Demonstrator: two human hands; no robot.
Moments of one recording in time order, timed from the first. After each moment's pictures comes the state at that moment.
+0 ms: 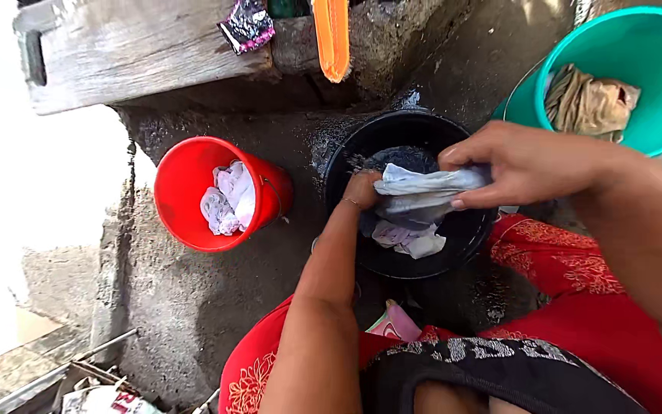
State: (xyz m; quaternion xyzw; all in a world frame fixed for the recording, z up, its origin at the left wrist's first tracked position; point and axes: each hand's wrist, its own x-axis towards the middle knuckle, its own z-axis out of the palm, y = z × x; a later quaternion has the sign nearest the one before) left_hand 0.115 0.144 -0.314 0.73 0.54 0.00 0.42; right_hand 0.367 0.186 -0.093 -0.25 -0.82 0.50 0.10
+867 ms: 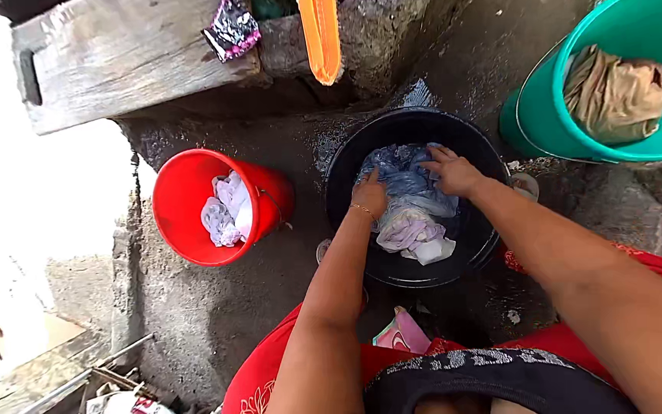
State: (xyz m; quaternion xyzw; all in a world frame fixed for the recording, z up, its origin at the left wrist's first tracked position) left_hand 0.139 0.148 -0.328 0.69 0.57 -0.20 0.40; right_hand 0.386 0.174 -0.371 -0.51 -0.77 0.38 -0.09
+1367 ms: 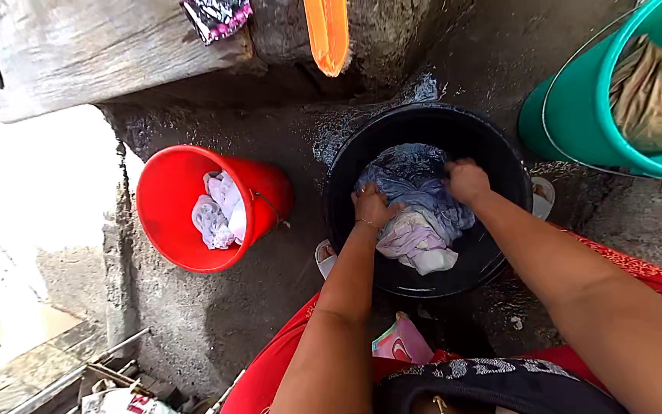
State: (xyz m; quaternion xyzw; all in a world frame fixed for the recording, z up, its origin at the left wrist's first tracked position) left_hand 0.132 0.121 -0.389 0.63 0.66 -0.09 0.40; right_hand 0.374 0.167 -0.393 -0.65 -0.65 0.36 -0.15
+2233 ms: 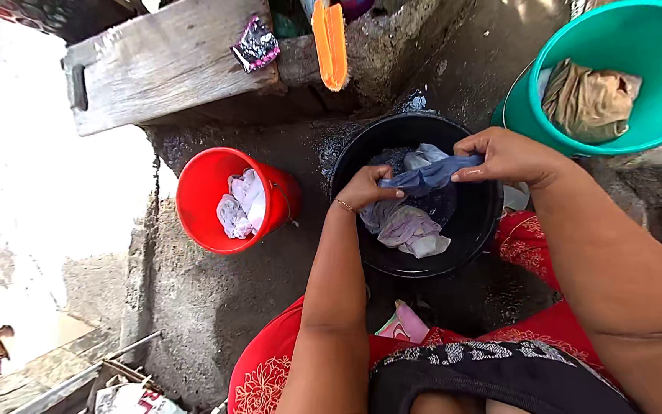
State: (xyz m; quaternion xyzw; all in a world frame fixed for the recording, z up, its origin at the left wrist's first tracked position) left_hand 0.112 0.145 -0.242 0.58 0.43 0.22 0.66; right_hand 0.407 0.177 -0.173 -0.41 -0.71 0.55 0.15
